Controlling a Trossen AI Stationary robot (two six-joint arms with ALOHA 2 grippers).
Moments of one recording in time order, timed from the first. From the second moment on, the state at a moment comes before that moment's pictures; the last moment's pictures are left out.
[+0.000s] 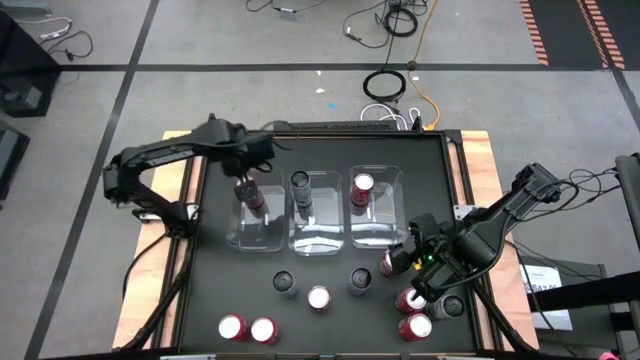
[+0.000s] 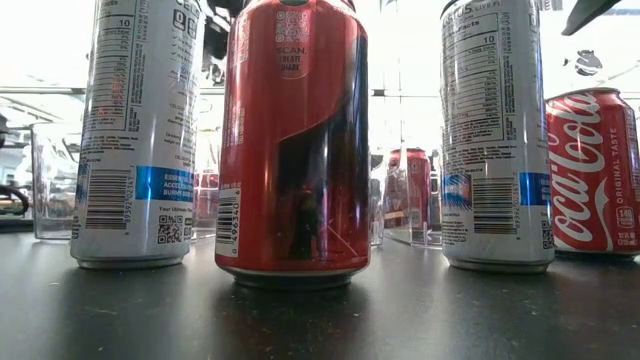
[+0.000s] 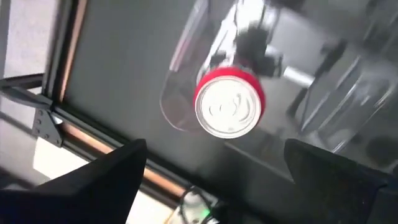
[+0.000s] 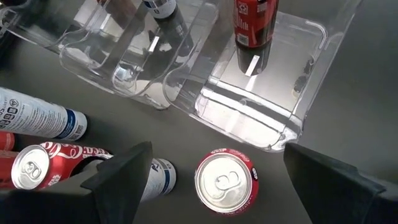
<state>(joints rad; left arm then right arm) 0.33 1.45 1.47 -1.57 -0.17 -0.15 0.69 1.46 1.43 -1.41 0.59 1.82</state>
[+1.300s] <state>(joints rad) -0.21 1.10 1.51 -1.45 -0.32 -0.88 0.55 1.56 1.20 -1.08 0.15 1.67</state>
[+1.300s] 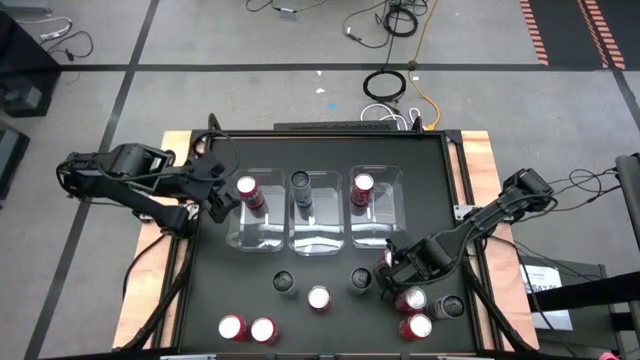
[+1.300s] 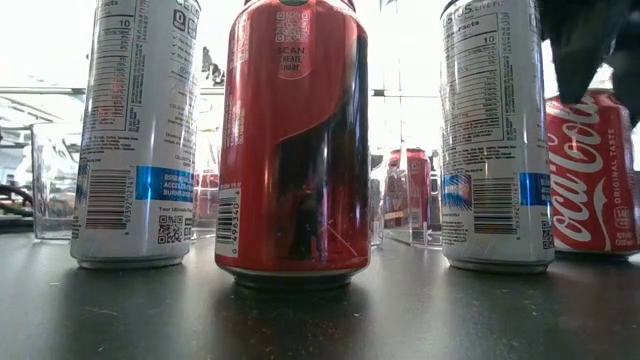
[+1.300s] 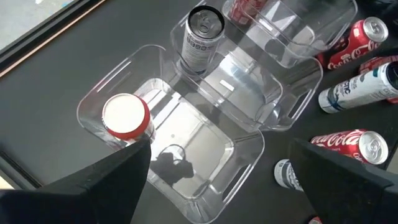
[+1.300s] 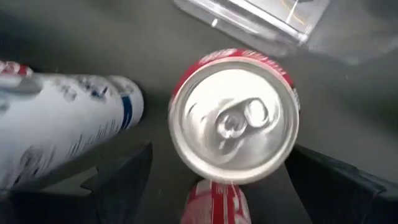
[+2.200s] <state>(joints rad) -0.21 1.10 1.51 -1.45 -0.33 -0.82 0.50 1.56 1.18 -1.02 0.12 1.70</state>
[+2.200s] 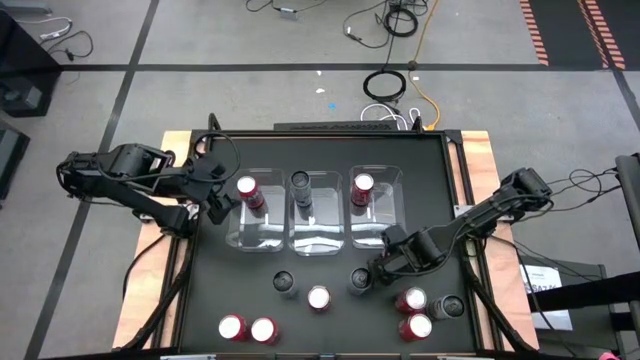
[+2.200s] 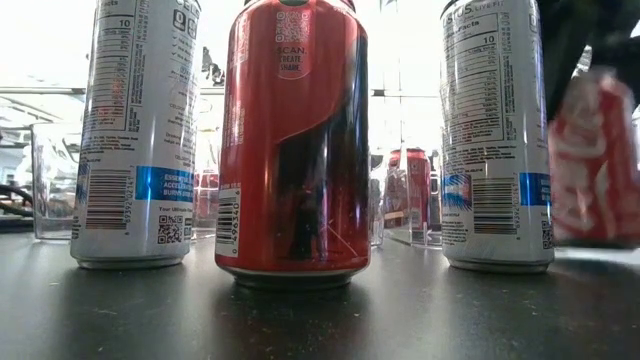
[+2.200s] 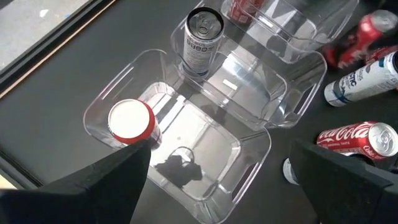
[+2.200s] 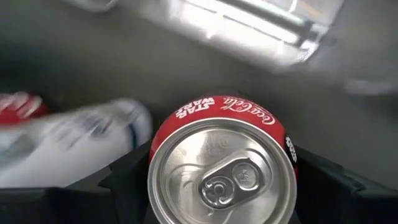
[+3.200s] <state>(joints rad) -0.21 1.00 1.35 -1.27 -0.35 -0.33 0.19 1.56 1.65 -1.57 0.30 1.36</state>
